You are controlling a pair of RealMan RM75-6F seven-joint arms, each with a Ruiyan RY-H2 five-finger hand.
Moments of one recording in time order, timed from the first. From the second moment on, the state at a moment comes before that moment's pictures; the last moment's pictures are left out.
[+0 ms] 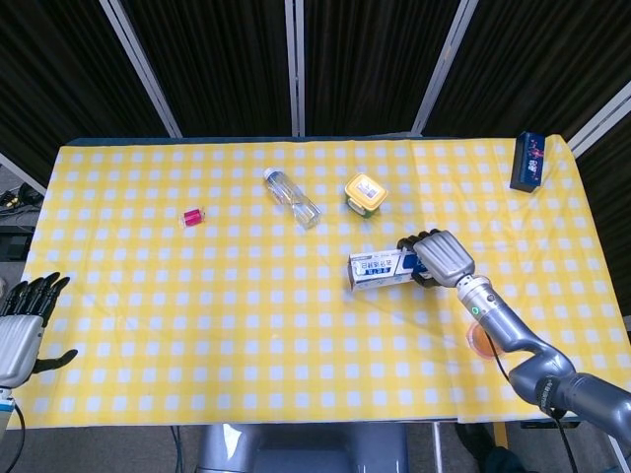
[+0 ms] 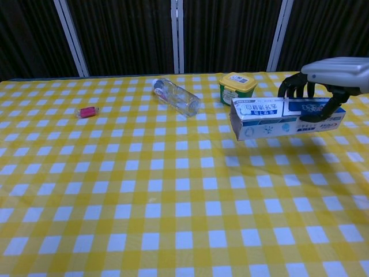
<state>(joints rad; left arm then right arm) -0.11 -1.04 -0.01 -1.75 1.45 1.38 0.13 0.74 -1.36 0.12 -1.21 -1.50 0.88 0.10</state>
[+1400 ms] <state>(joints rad) -0.08 -0.99 0.02 -1.77 1.55 1.44 0.03 0.70 -1.09 0.26 -1.66 -1.72 1.19 -1.14</state>
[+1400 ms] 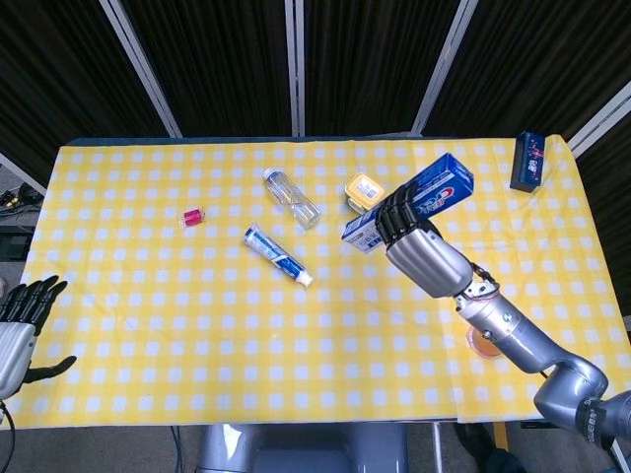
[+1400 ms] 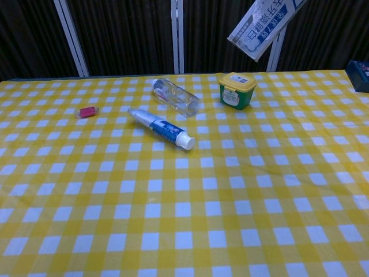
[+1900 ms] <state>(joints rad) -0.09 -1.01 0.02 -1.77 1.52 1.42 0.07 0.62 -1.25 0.20 -1.68 -1.28 1.05 -0.74</state>
